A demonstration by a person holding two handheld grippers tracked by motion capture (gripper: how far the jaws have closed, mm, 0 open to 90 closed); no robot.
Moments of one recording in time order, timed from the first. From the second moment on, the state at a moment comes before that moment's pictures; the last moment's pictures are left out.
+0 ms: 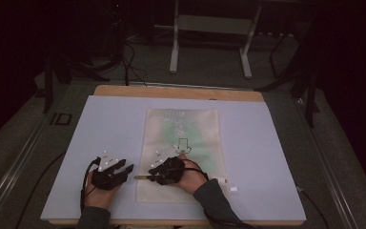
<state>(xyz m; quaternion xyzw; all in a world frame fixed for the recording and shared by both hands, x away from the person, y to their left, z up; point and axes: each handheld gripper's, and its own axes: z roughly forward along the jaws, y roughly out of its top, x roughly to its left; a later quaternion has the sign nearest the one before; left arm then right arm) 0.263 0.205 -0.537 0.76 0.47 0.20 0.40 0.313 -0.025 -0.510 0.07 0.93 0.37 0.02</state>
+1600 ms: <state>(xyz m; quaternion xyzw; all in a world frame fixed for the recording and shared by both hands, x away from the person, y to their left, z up) 0.260 0.222 -0.532 0.74 0.49 0.21 0.42 0.313 0.043 -0.522 0.07 0.95 0.31 0.04</state>
